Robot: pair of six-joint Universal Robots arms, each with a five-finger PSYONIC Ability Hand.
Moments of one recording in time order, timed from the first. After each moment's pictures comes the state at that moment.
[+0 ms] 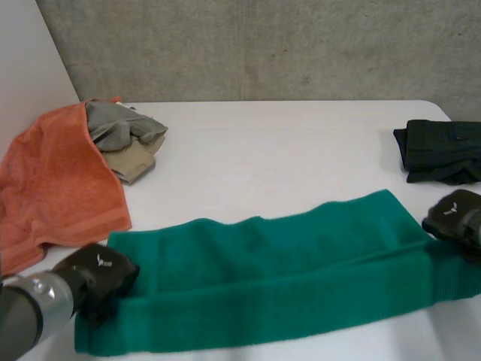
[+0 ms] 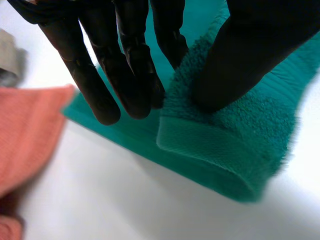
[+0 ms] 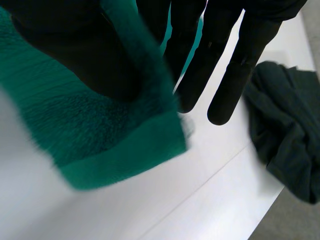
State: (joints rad) left arm 4.44 -1.64 -1.91 2.78 -1.47 3.84; right arm 1.54 -1.31 1.66 0.34 1.39 1.97; left_hand 1.14 1.20 1.19 1.20 1.00; right_hand 1.15 1.19 1.20 1.20 1.03
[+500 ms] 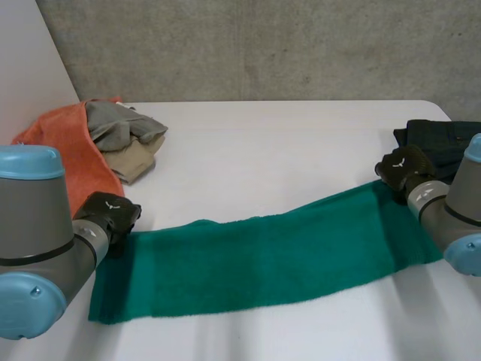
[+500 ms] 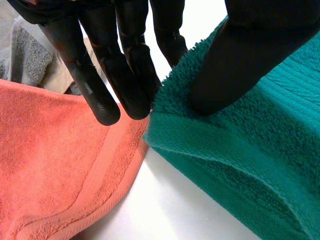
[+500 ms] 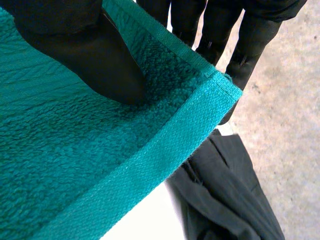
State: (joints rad) left arm 4.35 -1.93 -1.66 3.05 -1.70 3.68; right arm 1.72 -0.94 1.44 -0.22 1.43 2.25; left_hand 1.14 1.20 1.19 1.20 1.00; right_hand 1.15 1.19 1.20 1.20 1.04
